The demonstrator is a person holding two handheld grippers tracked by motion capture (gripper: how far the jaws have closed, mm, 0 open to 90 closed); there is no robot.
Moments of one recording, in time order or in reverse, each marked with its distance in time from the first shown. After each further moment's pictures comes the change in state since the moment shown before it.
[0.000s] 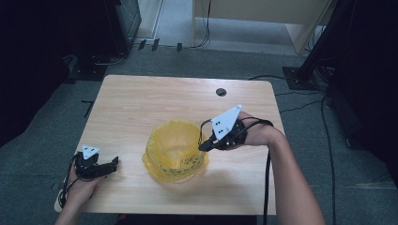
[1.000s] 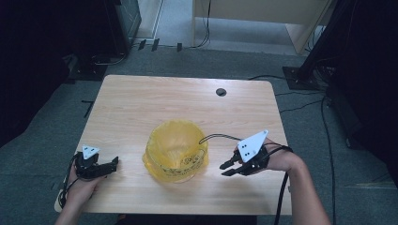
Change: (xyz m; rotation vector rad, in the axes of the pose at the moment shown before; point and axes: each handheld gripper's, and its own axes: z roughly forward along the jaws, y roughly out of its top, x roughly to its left) left arm 0.000 0.000 0.000 -0.002 0.000 -0.002; right arm 0.060 -0.078 -0.001 -0.074 0.037 0.124
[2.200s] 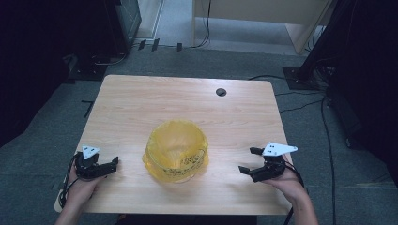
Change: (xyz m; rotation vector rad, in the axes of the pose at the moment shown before) left arm 0.000 0.000 0.000 0.000 0.000 -0.001; right arm 0.026 -0.108 -0.002 -0.193 -0.602 0.616
